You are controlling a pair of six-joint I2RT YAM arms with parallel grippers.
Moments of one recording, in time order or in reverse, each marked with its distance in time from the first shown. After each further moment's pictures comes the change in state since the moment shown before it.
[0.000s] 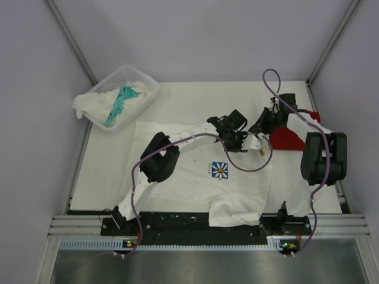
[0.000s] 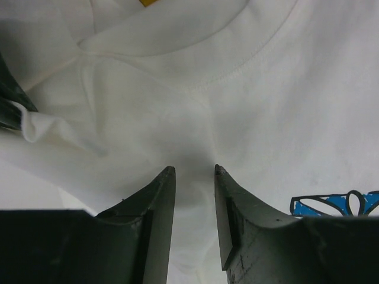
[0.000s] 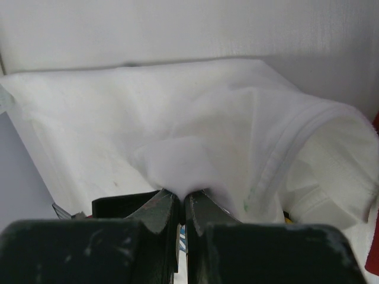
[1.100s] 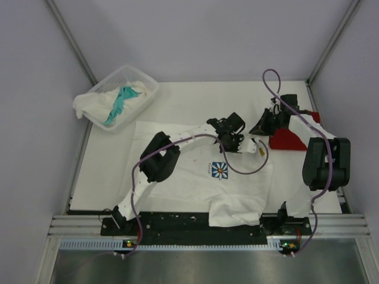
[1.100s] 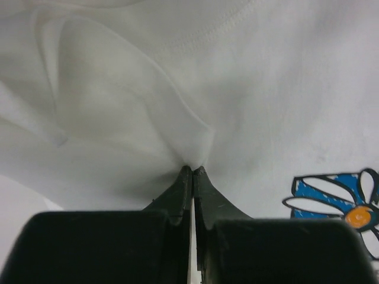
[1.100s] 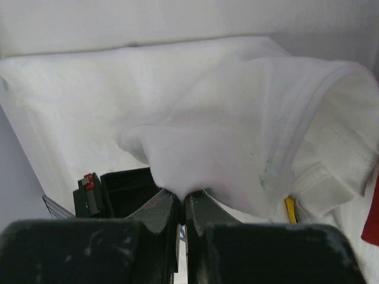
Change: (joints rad) left arm 0.009 0.026 -0.022 -0.048 -0.091 0.036; right arm 0.001 -0.055 -0.017 -0.028 0.006 -0.038
